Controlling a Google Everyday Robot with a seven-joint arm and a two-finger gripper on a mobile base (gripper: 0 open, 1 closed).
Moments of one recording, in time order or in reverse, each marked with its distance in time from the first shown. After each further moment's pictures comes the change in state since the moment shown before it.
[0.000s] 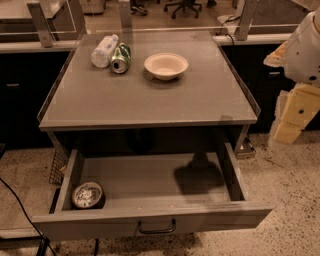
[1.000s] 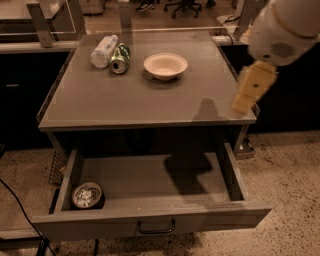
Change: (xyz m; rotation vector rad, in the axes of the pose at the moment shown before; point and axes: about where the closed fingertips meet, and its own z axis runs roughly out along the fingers) arm -0.054 -0.058 0.020 0.107 -0.094 0.030
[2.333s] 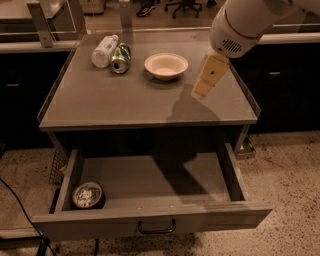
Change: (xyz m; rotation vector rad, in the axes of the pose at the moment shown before) arm -0.059 -0.055 0.049 0.139 -0.083 0.033
